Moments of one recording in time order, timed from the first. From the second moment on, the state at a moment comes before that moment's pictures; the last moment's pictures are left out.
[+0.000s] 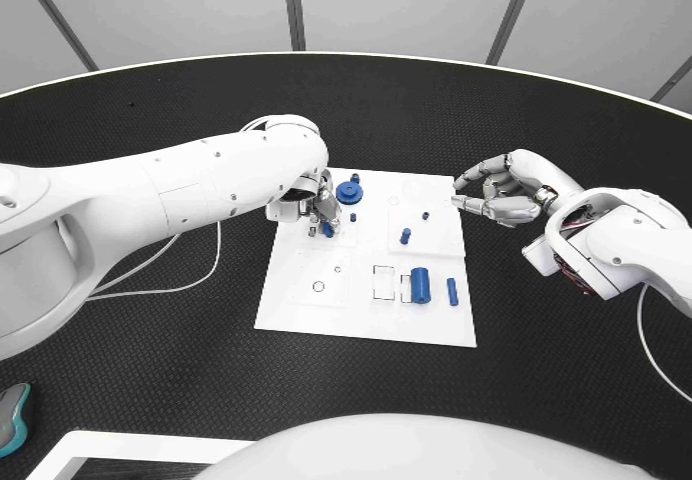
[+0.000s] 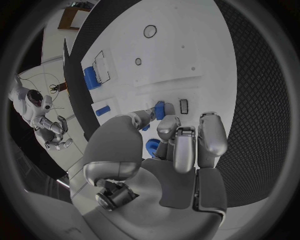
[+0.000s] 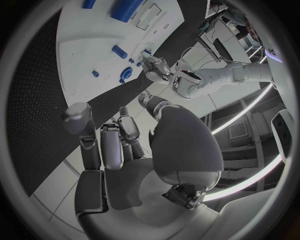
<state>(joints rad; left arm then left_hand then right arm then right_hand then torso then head) 1.41 -0.37 -0.20 1.01 -0.99 0.45 -0.70 1.10 -0.06 0.75 0.10 0.04 0.84 0.06 0.76 0.77 1.31 -0.01 1.24 1.05 1.47 -0.06 1.56 1.31 0.09 1.35 0.03 1.39 1.21 1.28 -1.01 -0.12 1.70 -0.98 -0.49 -0.07 1.21 -0.19 0.48 0.14 0.29 0.83 0.17 0.24 0.44 1.28 0.08 1.26 1.22 1.47 0.01 1.48 1.31 0.10 1.33 0.11 1.05 1.13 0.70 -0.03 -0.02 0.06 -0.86</state>
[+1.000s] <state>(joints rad) 1.41 -0.37 -0.20 1.00 -0.99 0.47 -0.70 1.10 -0.06 0.74 0.10 0.05 0.84 0.07 0.76 0.76 1.32 -0.01 1.24 1.05 1.47 -0.06 1.56 1.31 0.09 1.35 0.04 1.39 1.21 1.28 -1.00 -0.12 1.69 -0.98 -0.49 -0.07 1.21 -0.19 0.48 0.15 0.29 0.83 0.17 0.24 0.44 1.28 0.08 1.26 1.22 1.47 0.01 1.48 1.31 0.10 1.33 0.11 1.05 1.13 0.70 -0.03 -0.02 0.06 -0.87</state>
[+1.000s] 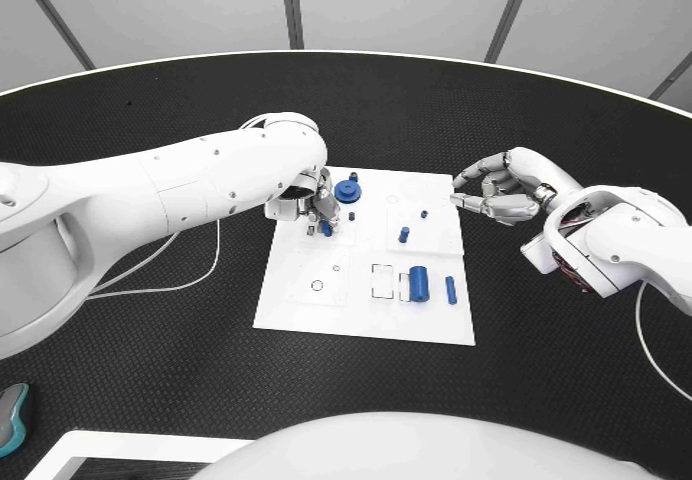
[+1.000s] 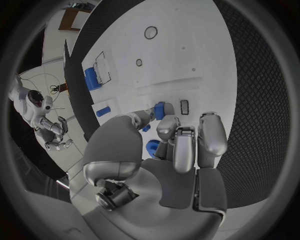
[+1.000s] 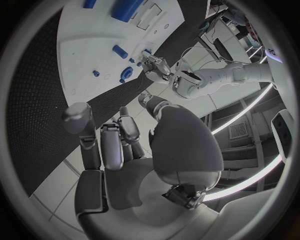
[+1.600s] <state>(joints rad) 1.41 -0.37 -0.20 0.99 -0.99 0.47 -0.70 1.06 -0.09 0.73 0.09 0.05 0.85 0.06 0.76 0.76 1.32 -0.01 1.24 1.05 1.47 -0.06 1.56 1.31 0.09 1.35 0.04 1.39 1.21 1.28 -1.01 -0.12 1.69 -0.98 -0.49 -0.07 1.21 -0.19 0.48 0.15 0.29 0.83 0.17 0.24 0.44 1.28 0.08 1.26 1.22 1.47 0.01 1.48 1.31 0.10 1.33 0.11 1.05 1.13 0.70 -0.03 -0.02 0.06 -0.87</state>
